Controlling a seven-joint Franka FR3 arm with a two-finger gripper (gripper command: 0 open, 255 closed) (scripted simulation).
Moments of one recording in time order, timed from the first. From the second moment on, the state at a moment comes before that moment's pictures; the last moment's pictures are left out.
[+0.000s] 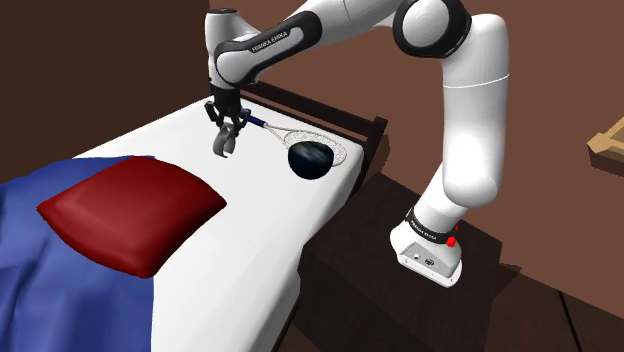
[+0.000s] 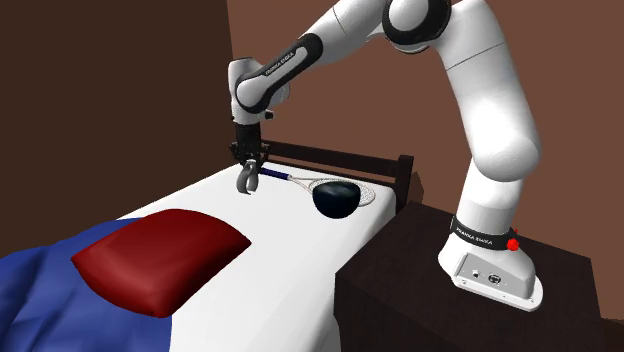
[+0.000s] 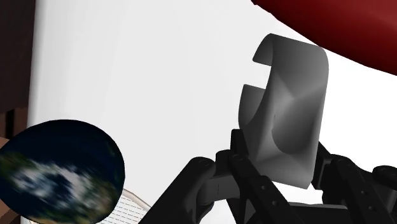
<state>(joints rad) 0.10 0.51 0.20 -1.67 -0.14 2.19 1.36</state>
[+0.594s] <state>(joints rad) 0.07 0.41 0.20 -1.73 -0.12 2.15 1.32</state>
